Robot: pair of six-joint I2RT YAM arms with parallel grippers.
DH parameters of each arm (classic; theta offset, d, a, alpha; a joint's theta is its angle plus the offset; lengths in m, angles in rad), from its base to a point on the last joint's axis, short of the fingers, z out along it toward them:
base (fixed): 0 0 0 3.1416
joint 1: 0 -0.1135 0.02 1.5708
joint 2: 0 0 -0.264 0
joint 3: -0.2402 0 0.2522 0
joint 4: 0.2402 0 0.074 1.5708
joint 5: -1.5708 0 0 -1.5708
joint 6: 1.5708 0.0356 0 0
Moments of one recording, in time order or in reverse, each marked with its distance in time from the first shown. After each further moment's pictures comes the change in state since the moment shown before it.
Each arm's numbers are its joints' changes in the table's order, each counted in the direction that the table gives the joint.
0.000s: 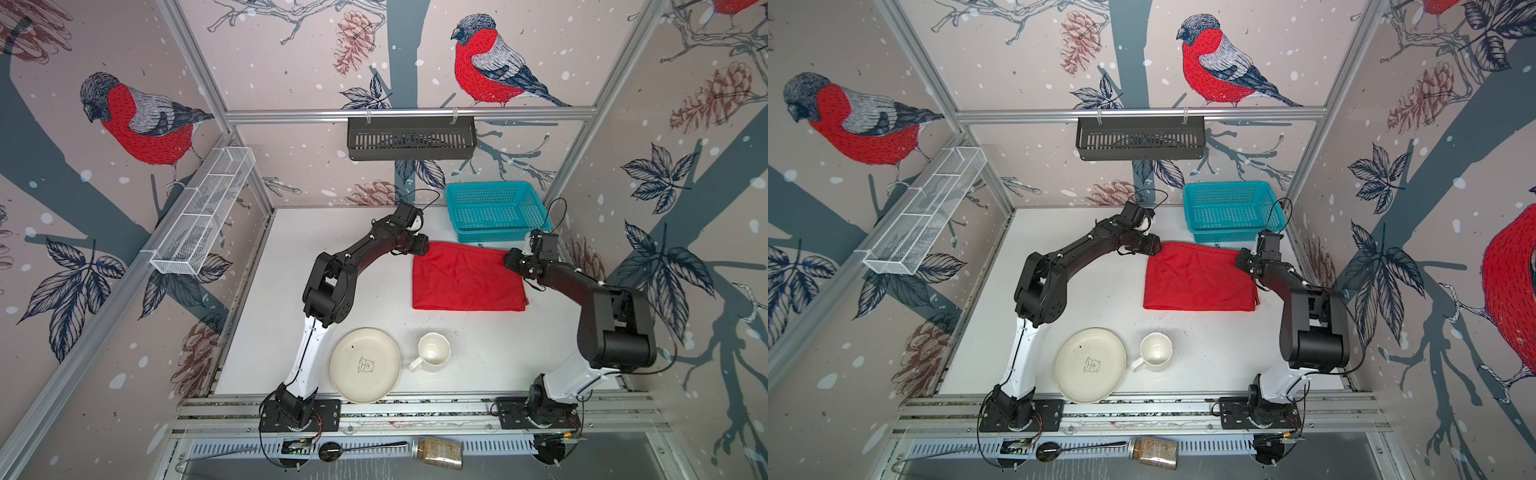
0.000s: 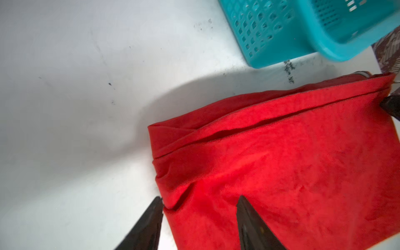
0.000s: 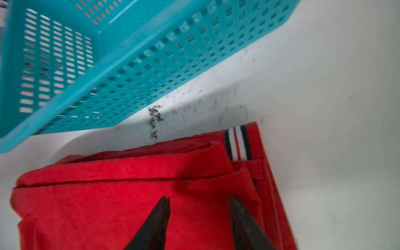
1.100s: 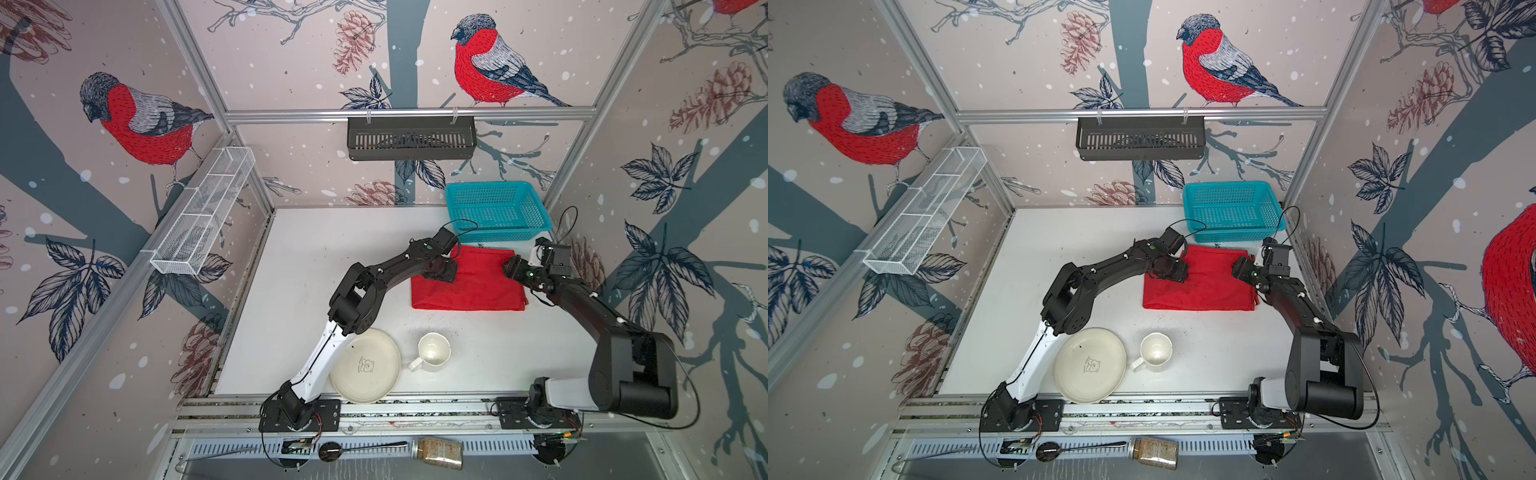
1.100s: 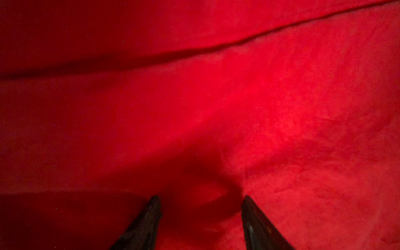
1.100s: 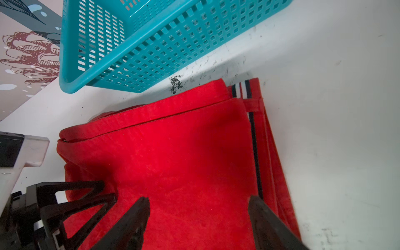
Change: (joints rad) left arm 0.205 0.148 -0.036 0.035 0.145 -0.154; right arm 0.020 -0.250 0.154 0.089 0.073 -0.037
